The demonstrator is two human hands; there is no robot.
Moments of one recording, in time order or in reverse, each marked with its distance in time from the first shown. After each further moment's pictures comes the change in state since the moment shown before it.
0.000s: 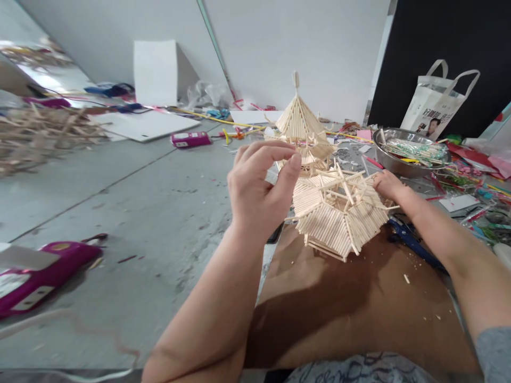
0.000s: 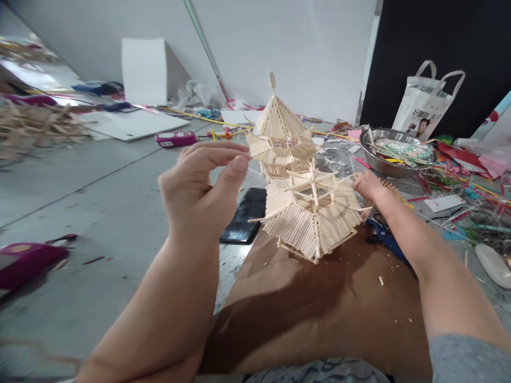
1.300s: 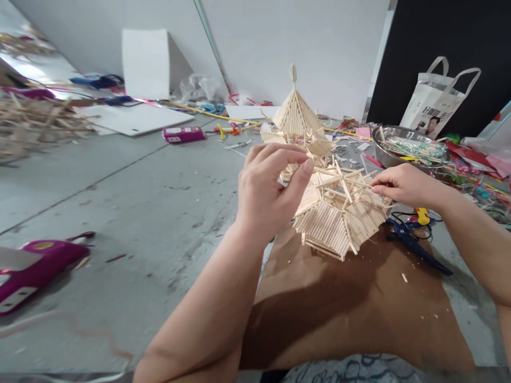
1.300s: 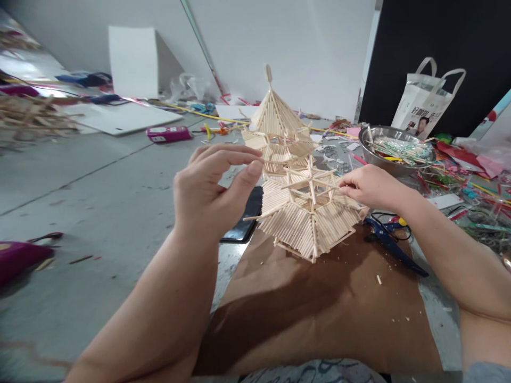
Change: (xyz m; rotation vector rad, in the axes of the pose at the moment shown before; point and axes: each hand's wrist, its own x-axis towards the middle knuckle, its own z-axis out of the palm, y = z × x) left_hand -0.003 0.000 0.006 0.005 -0.112 0.058; right_hand -0.082 -0.030 -0.115 0.547 0.128 -0.057
